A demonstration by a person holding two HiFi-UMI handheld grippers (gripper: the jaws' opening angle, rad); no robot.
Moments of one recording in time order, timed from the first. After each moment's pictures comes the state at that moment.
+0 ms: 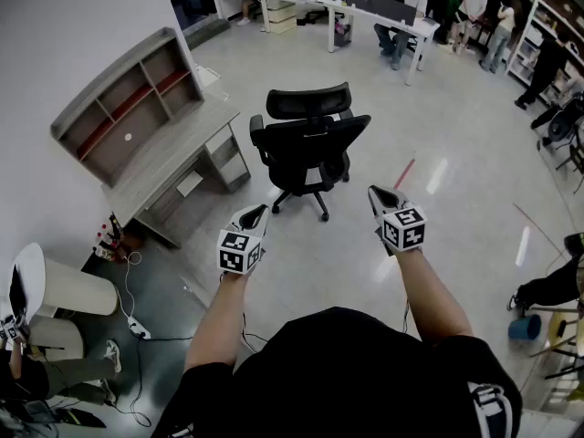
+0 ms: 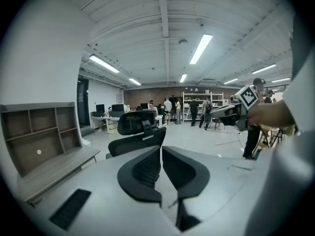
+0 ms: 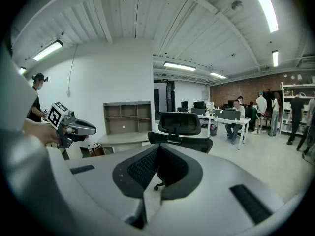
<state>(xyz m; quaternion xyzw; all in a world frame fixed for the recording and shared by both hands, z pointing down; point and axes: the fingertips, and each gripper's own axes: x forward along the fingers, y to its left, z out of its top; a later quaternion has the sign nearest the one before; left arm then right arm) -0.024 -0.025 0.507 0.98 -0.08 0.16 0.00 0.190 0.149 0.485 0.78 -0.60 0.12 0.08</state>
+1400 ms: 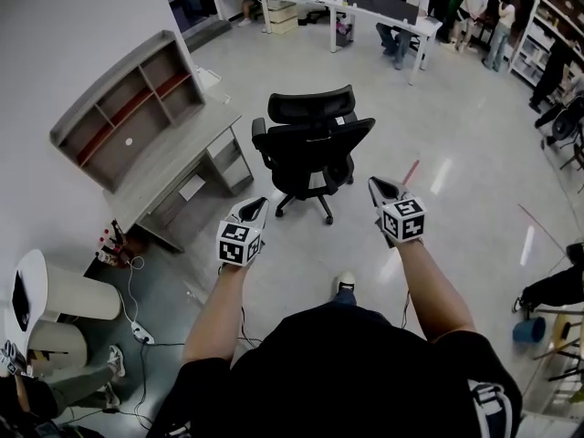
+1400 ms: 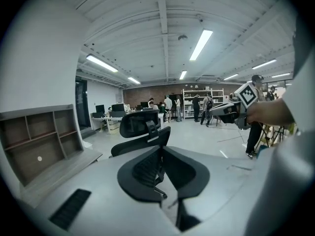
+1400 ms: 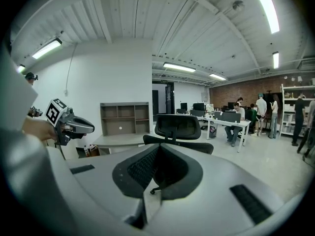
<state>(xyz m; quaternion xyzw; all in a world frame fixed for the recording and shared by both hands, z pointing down) 0.004 -0.065 0.504 0.98 -0.09 0.17 -0.02 0.222 0.106 0.487 0.79 -0.60 0.11 0.08</state>
